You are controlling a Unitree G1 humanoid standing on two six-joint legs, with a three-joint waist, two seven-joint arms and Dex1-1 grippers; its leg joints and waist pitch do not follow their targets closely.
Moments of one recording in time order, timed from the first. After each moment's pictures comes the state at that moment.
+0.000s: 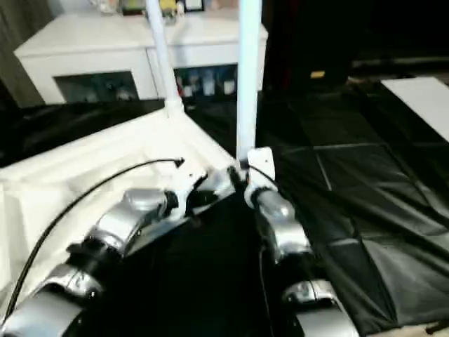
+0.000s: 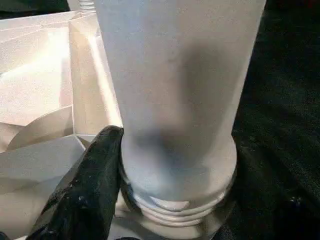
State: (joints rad) left arm -0.63 0.12 -0.28 0.59 -0.01 0.37 -0.64; right arm -0.55 -0.05 0.02 0.68 0.05 0.10 0.16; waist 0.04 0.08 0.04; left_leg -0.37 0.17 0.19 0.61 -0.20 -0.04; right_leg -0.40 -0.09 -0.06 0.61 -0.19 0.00
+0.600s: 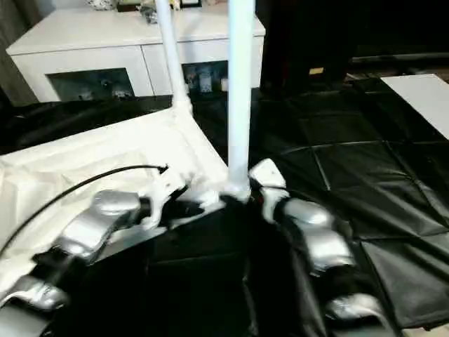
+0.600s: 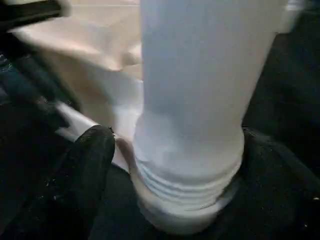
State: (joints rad) left arm -0.49 0.35 -0.32 0.38 -0.08 0.31 -1.03; right arm -0.40 -0.37 0.15 0.45 0.15 0.06 0.90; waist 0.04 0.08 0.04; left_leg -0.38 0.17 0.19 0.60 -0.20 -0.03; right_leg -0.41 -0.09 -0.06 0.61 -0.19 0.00
